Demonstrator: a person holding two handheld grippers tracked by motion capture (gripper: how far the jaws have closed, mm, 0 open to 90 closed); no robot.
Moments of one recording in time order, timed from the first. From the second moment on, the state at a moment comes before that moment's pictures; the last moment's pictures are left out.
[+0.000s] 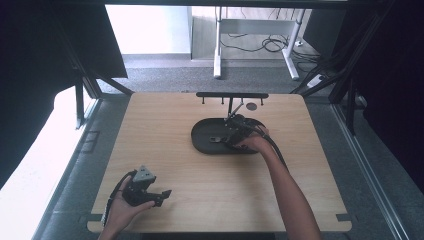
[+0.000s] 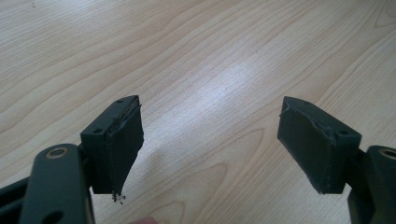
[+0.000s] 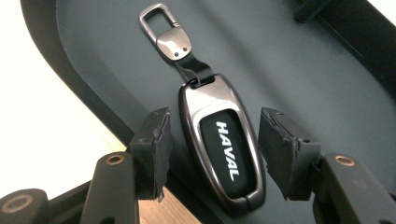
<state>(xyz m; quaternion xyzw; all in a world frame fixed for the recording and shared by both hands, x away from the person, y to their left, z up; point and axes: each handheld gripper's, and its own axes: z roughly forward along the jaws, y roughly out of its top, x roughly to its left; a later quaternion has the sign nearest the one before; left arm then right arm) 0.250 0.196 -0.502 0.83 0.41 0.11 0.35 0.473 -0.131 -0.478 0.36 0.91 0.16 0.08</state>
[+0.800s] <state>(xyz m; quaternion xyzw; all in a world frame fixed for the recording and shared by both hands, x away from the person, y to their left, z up) 0.250 0.196 -0.502 0.84 0.41 0.11 0.35 0.460 -0.143 -0.467 0.36 0.91 0.19 0.09</state>
